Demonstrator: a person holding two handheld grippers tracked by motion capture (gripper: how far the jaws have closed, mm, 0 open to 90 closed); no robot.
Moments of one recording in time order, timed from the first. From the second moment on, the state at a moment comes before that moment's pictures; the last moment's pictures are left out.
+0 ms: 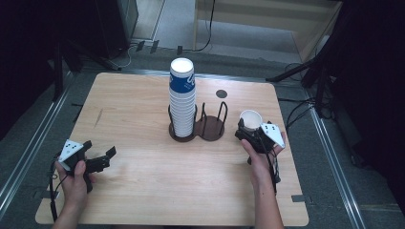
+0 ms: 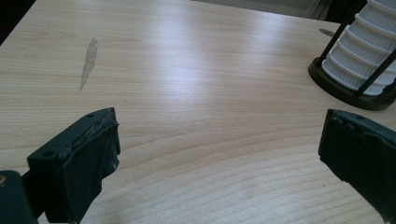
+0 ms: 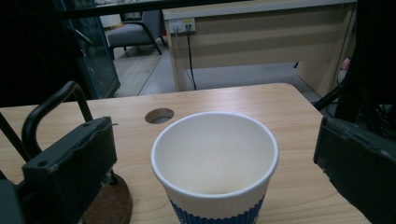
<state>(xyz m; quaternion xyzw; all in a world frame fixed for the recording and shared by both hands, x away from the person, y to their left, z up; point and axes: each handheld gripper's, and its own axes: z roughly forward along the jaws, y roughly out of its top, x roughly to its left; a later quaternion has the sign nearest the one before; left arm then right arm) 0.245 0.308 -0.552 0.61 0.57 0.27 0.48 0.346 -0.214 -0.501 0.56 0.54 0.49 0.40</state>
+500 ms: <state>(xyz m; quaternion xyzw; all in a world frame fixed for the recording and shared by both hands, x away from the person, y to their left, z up) 0.245 0.307 -0.551 0.61 0.57 0.27 0.48 0.313 -0.235 -0.484 0.55 0.53 0.49 0.41</state>
